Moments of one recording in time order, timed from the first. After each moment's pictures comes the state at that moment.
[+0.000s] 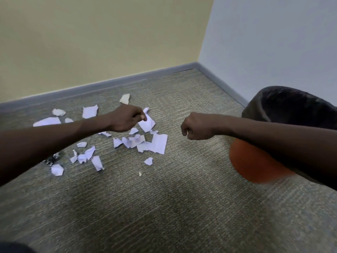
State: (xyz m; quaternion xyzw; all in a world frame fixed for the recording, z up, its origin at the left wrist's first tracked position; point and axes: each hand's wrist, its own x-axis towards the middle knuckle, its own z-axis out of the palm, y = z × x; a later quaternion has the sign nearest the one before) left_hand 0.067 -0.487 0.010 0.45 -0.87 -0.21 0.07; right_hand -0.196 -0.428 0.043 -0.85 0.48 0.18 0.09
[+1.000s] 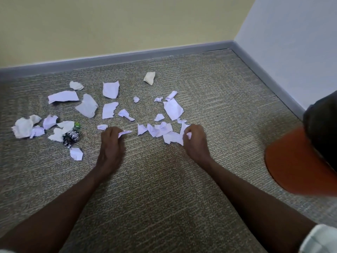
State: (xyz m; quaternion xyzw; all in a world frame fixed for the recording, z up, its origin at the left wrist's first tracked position) left_hand 0.195 -0.443 -0.207 0.63 -0.70 -0.14 0.32; right_hand -0.091 -0.441 -0.148 -0.62 0.70 -0.30 0.20
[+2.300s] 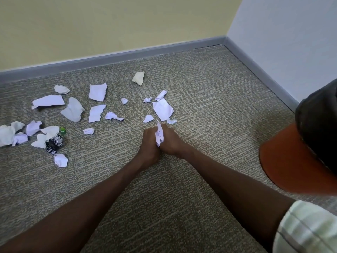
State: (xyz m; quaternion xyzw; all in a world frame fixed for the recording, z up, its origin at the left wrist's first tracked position) left_hand 0.044 -0.454 -0.172 0.61 -0.63 -0.40 0.25; right_hand -0.067 -0.476 -0.158 -0.64 0.63 -0.15 0.40
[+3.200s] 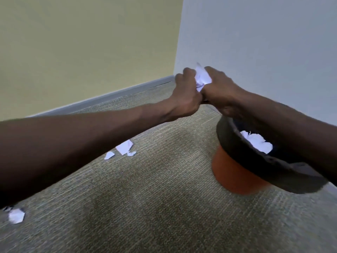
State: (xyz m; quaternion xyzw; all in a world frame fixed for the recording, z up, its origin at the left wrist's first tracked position) left_hand -0.172 -0.481 0.115 0.40 -0.78 -0.33 0.35; right_hand -0.262 -0.426 0.160 -0.60 0.65 -0.39 0.27
